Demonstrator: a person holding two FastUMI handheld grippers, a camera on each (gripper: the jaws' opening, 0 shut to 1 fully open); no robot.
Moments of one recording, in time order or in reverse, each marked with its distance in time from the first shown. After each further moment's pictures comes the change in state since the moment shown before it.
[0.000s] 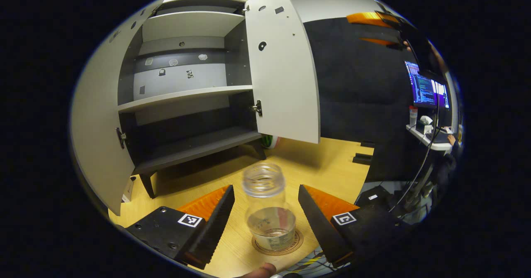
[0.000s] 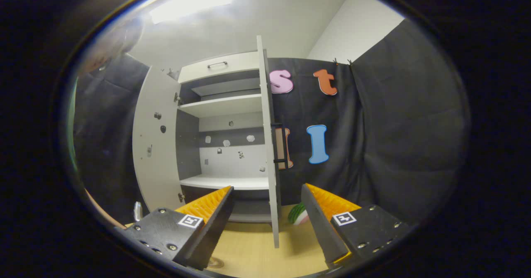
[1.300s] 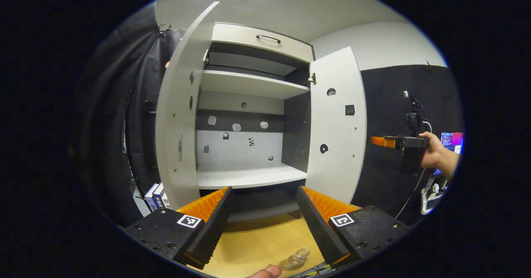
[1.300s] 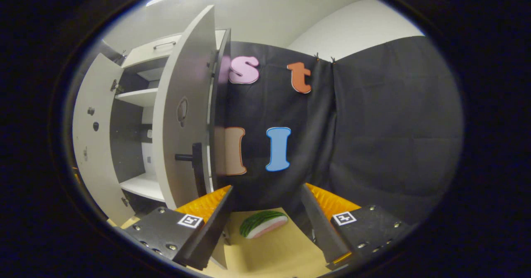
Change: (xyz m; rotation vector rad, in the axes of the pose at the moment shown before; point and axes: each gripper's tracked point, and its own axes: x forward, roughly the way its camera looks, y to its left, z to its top) left arm -0.140 0.124 0.259 -0.158 -0.253 0.316; right arm 0.151 -0.099 0.072 -0.088 0.069 -0.222
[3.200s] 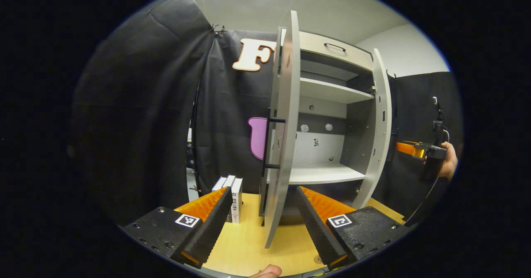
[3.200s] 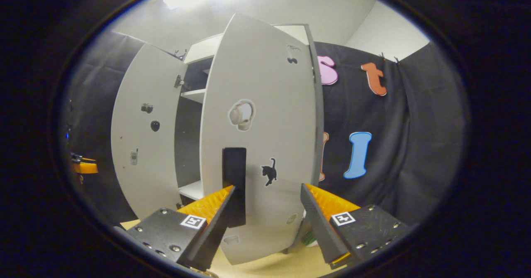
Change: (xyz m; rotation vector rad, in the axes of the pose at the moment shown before) left arm -0.078 0.144 0.004 -0.026 0.003 0.367; right arm 0.014 0.195 0.000 -0.018 -0.031 0.409
